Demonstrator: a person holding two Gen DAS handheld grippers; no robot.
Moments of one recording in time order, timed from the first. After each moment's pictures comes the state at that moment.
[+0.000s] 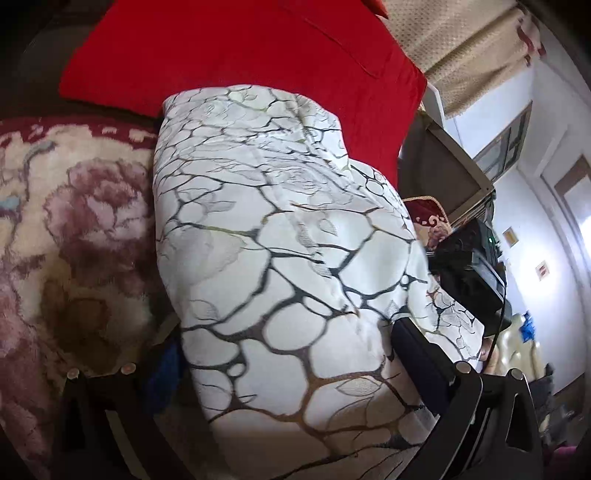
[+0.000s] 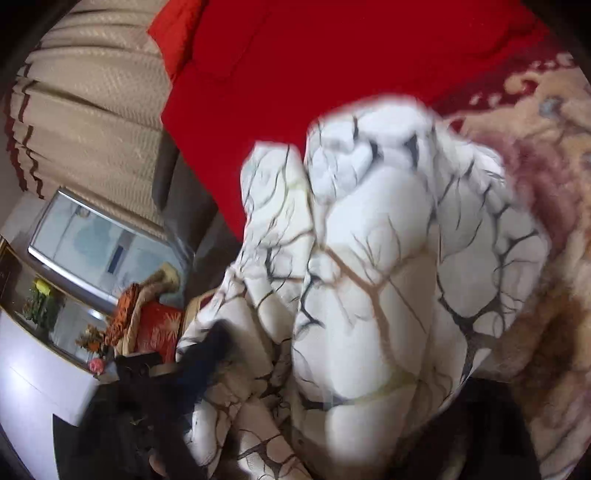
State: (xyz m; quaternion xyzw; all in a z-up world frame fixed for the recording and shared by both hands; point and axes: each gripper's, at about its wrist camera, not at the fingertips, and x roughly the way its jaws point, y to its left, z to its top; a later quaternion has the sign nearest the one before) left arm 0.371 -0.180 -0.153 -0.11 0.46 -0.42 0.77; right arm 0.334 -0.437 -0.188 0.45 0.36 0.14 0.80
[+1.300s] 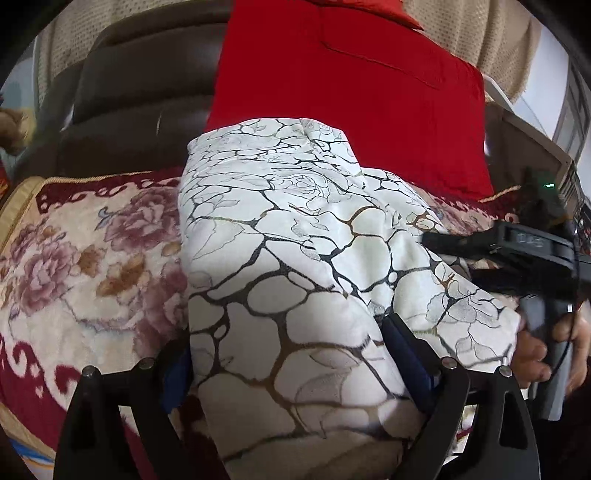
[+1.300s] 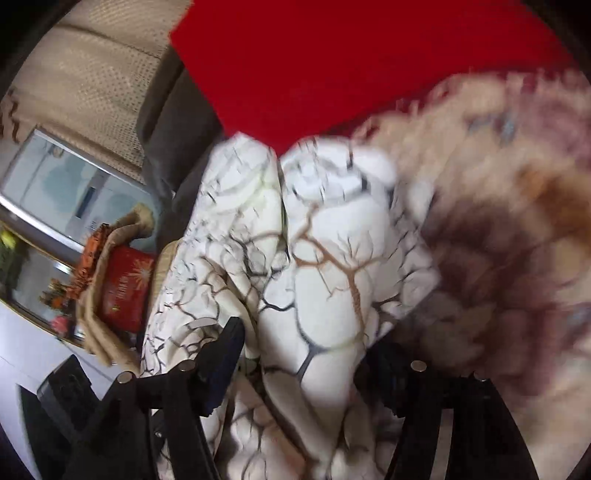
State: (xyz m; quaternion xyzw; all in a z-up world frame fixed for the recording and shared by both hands) left arm 0.315 -0.074 -0.123 0.01 0.42 -0.22 0.88; right arm 0.352 -0.300 -0.154 0.35 0.43 0.11 0.82
